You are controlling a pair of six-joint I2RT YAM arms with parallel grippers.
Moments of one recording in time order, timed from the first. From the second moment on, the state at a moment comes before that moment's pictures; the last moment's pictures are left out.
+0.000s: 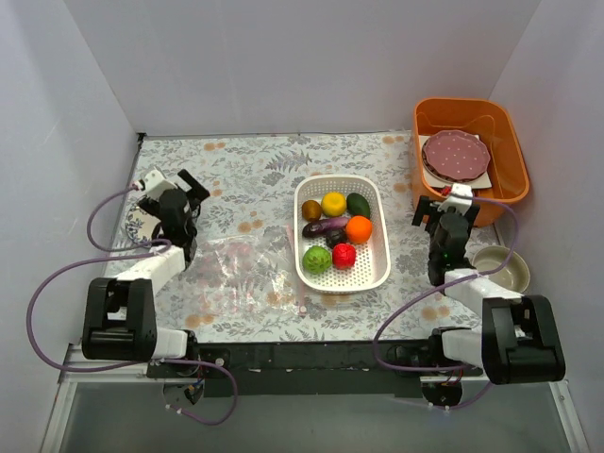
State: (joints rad) left arm -0.05 1.36 0.54 0.66 -0.43 -0.43; right arm 0.09 1.24 0.30 0.77 0.33 0.00
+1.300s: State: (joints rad) left arm -0.05 1.19 0.78 -0.24 0.08 -0.66; right arm 0.10 1.16 0.80 -0.28 -0.26 0.32
